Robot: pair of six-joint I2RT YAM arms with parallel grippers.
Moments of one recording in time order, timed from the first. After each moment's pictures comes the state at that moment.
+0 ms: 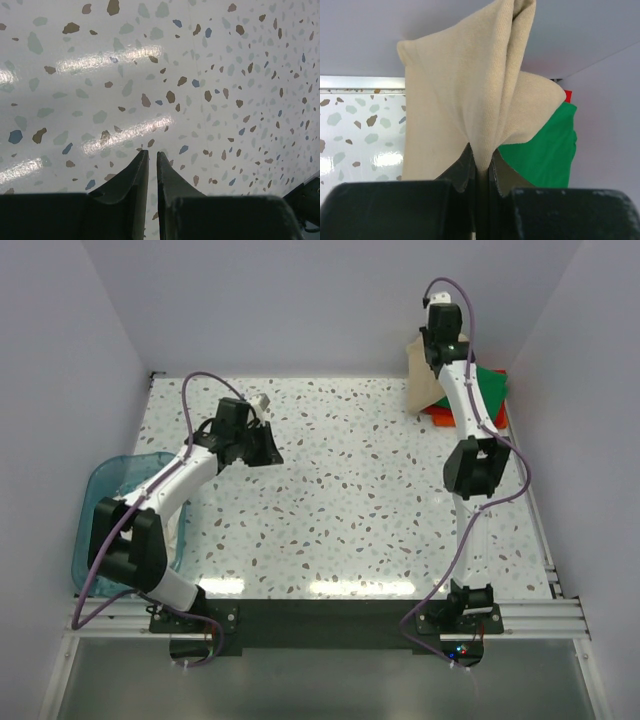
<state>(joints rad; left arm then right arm) -0.32 1.53 1.13 -0.41 0.28 -0.41 0.10 2.42 2.56 -0.64 0.40 -0.20</state>
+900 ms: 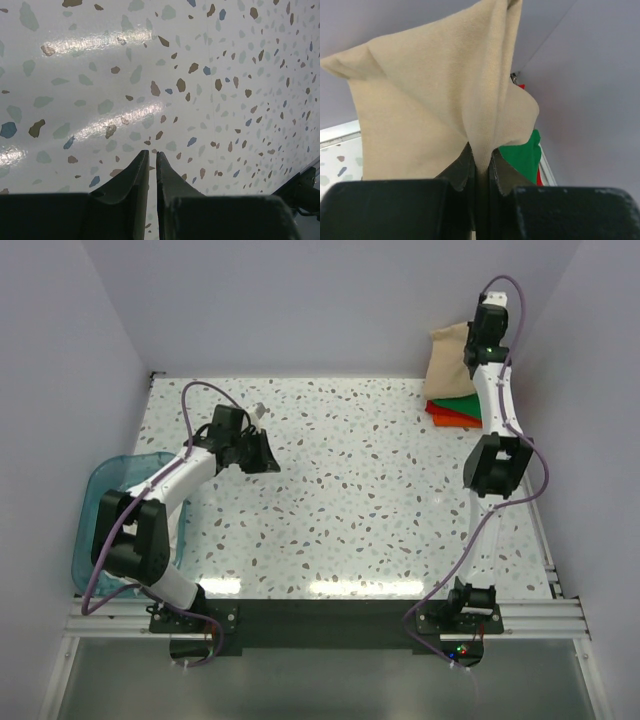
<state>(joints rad) -0.26 1.57 1.07 -0.38 0.38 -0.40 -0.08 2.44 2.53 -0.50 0.37 -0.07</state>
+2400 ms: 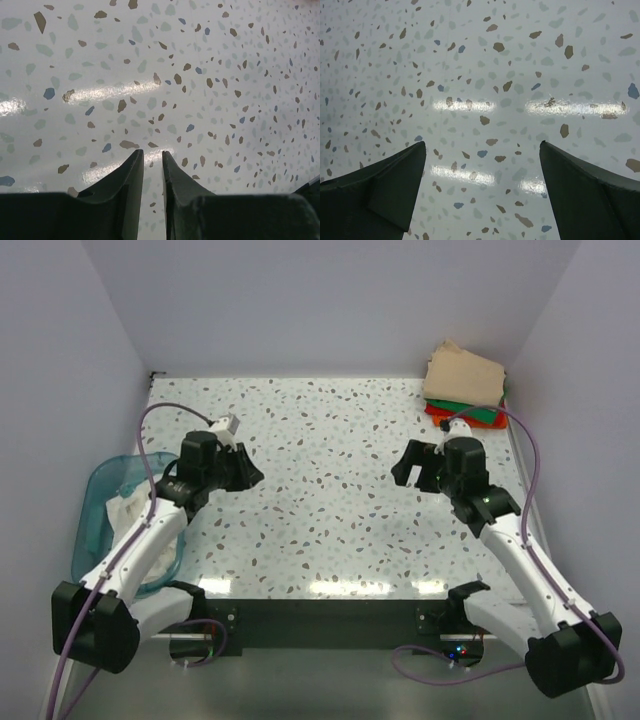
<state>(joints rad) -0.26 1.11 0.82 -0.35 0.25 -0.42 0.29 0.98 0.84 -0.42 0.00 0.43</state>
